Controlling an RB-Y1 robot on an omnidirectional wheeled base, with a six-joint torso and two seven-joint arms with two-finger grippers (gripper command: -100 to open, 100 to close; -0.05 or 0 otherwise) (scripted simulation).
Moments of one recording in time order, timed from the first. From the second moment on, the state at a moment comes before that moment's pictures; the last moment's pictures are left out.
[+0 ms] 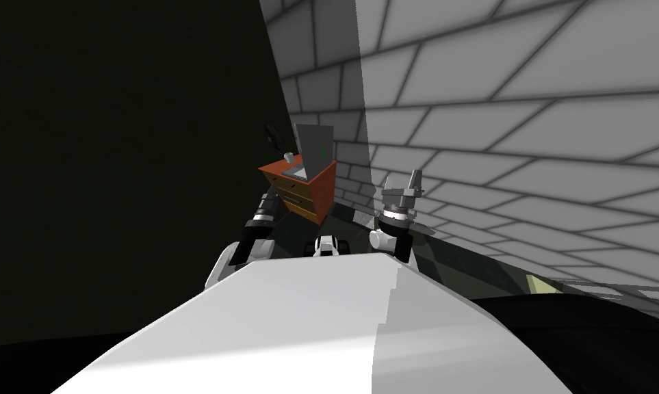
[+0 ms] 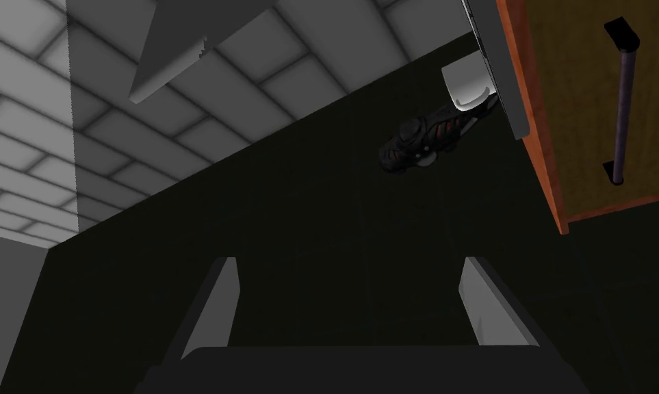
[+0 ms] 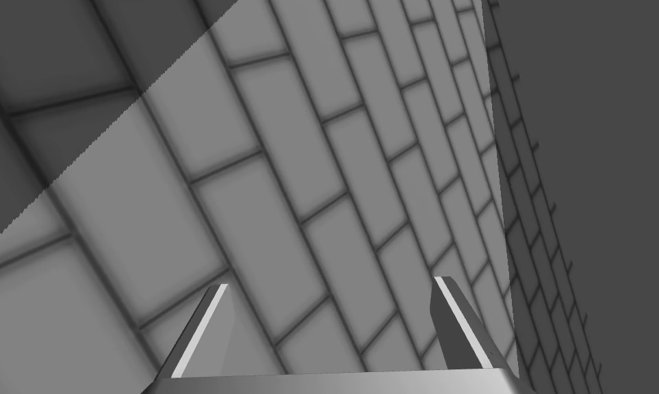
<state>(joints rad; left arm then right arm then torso) 0.50 0.21 -0.03 -2.38 -0.19 0.05 -0.14 0.47 0.01 -0.03 -2.34 -0.08 -0.51 -0.09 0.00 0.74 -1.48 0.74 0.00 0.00</state>
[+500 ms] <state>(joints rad) 0.50 0.24 -0.02 -2.41 -0.21 0.16 -0.15 0.47 0.01 -0.03 -2.34 -0.08 -0.51 -0.09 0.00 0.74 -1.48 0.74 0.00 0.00</state>
